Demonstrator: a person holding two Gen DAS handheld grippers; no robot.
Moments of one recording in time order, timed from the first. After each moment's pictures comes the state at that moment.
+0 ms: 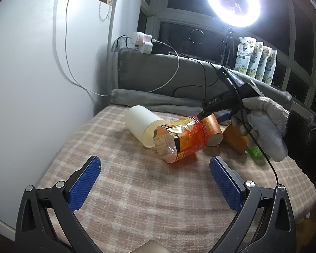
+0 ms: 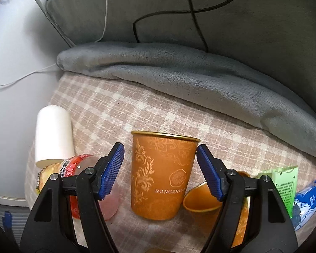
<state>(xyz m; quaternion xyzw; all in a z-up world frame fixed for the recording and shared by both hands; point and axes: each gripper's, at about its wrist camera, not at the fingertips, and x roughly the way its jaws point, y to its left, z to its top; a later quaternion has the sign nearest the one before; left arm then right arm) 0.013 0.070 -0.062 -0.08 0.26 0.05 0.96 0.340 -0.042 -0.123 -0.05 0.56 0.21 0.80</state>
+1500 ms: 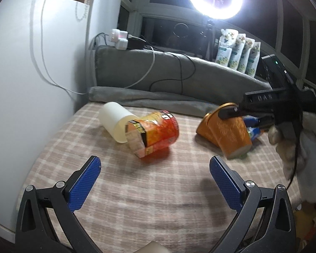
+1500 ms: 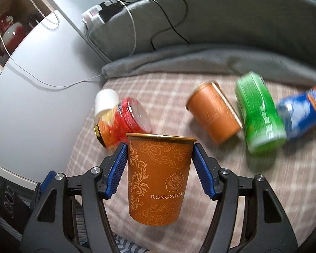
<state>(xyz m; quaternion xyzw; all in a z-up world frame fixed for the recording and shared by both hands) 0.016 0.031 -0.055 -0.07 0.28 -0.01 0.96 0.181 -0.155 -0.071 0.10 0.50 0.25 0.82</state>
